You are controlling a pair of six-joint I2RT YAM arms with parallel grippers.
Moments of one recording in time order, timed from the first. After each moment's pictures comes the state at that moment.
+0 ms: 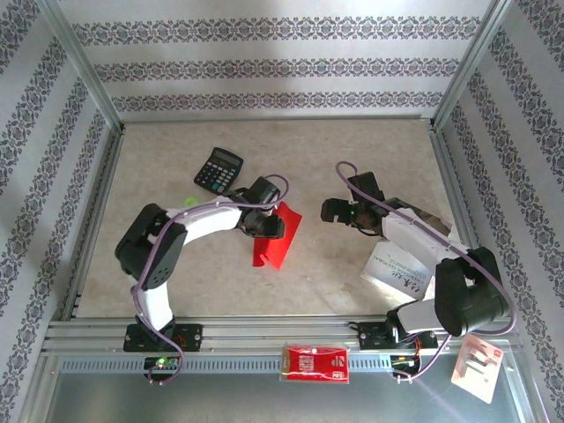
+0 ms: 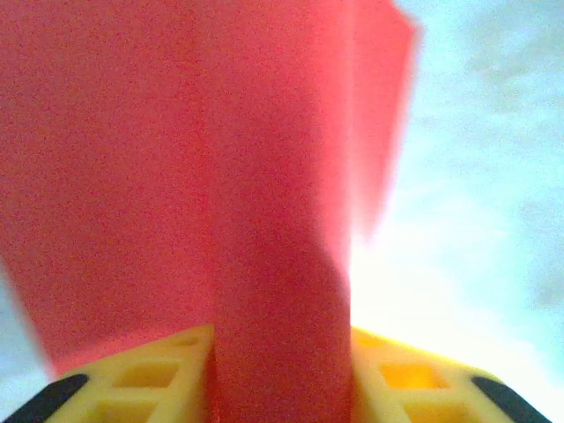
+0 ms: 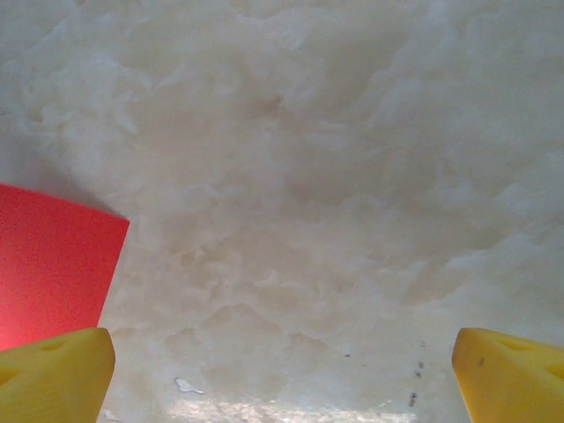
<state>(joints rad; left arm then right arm) -0.64 1.79 1.13 -0.43 0.27 -0.58 0.32 1.38 0.84 -0.47 -0.05 0.48</state>
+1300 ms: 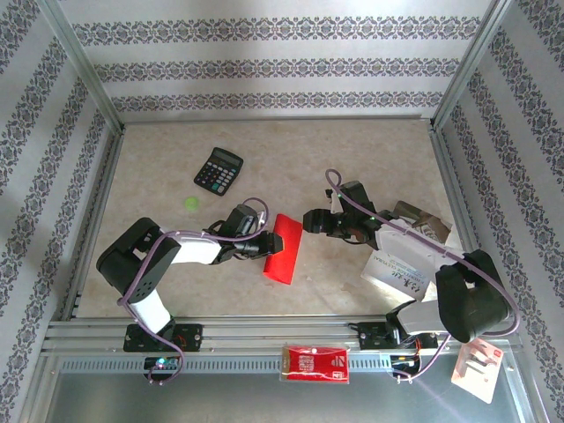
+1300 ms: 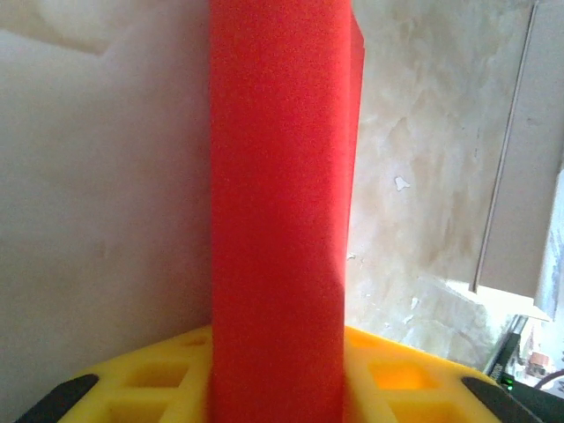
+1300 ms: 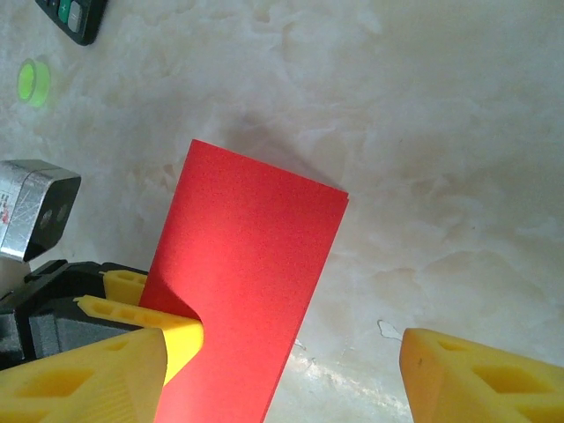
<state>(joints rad) -0.63 1.70 0.66 0.24 0.43 -0.85 0.45 1.36 0.74 -0.27 -0.33 0.57</state>
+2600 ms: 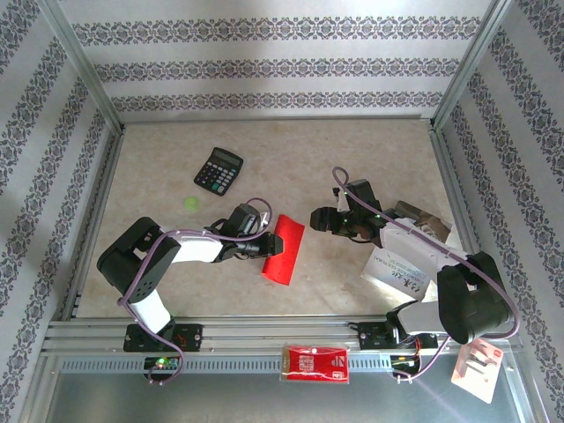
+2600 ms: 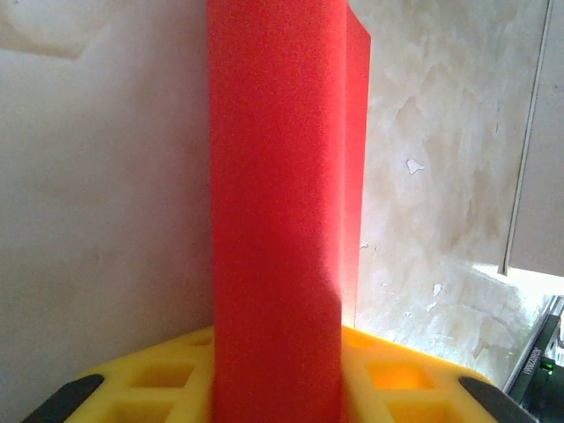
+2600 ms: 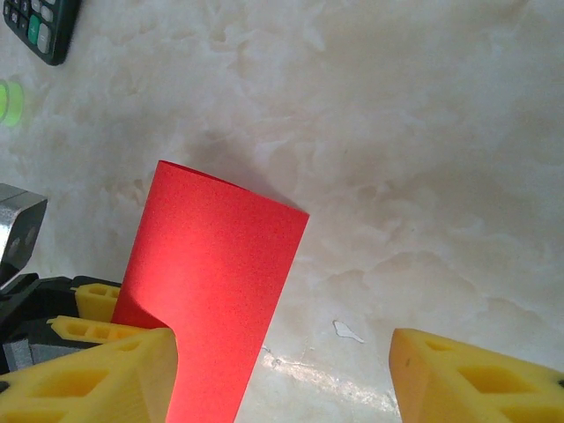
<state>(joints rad) -0.63 1.71 0.69 0.17 0.42 -0.75 0.40 1.35 0.74 -0.30 -0.33 0.55</state>
